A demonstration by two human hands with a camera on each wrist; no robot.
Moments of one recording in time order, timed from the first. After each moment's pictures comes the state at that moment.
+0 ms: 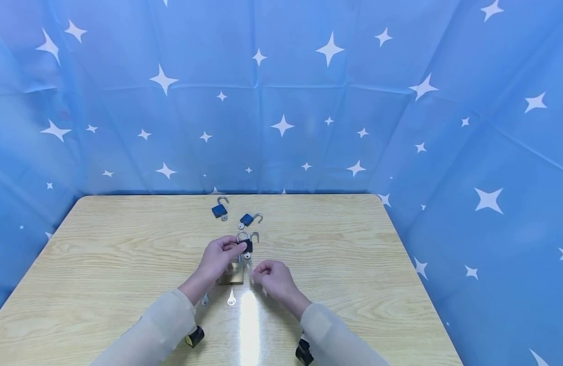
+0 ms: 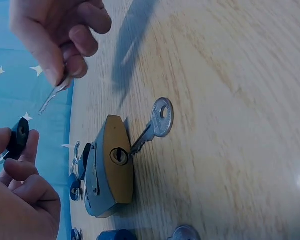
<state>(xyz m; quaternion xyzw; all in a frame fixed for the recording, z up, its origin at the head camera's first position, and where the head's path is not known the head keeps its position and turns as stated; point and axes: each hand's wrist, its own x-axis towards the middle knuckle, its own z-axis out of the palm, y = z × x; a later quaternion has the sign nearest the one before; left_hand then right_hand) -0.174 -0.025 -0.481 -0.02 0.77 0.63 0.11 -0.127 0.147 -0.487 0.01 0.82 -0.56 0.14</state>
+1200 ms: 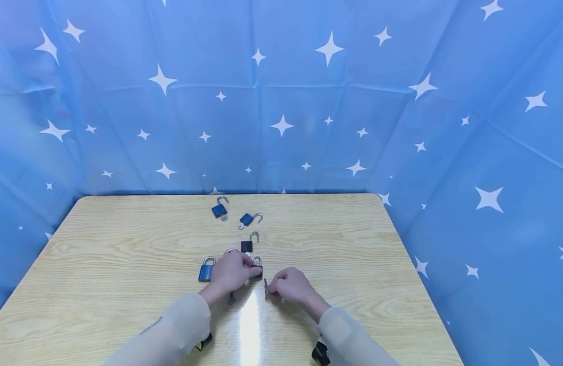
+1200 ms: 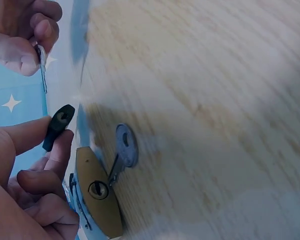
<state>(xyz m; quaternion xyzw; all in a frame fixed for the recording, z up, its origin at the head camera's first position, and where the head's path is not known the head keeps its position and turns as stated) -0.160 0.002 -0.494 0.07 0.94 0.34 0.08 -0.119 0.181 -0.480 0.00 0.86 -0.47 0.20</state>
